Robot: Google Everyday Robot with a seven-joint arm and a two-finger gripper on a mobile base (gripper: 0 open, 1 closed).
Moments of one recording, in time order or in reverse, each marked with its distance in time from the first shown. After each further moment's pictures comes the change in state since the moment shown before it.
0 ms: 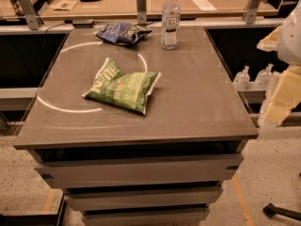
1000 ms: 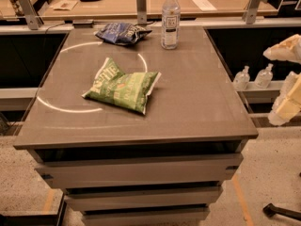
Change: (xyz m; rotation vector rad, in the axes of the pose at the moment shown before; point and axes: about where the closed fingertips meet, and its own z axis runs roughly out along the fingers) arm 0.026 -0.018 0.022 -0.107 -0.250 0.069
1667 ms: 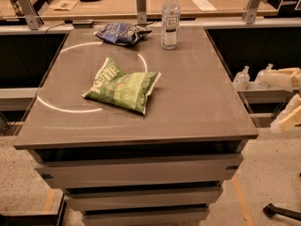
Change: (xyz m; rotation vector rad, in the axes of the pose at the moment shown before) arm 0.039 -0.018 0.046 -0.125 -0.553 0.069
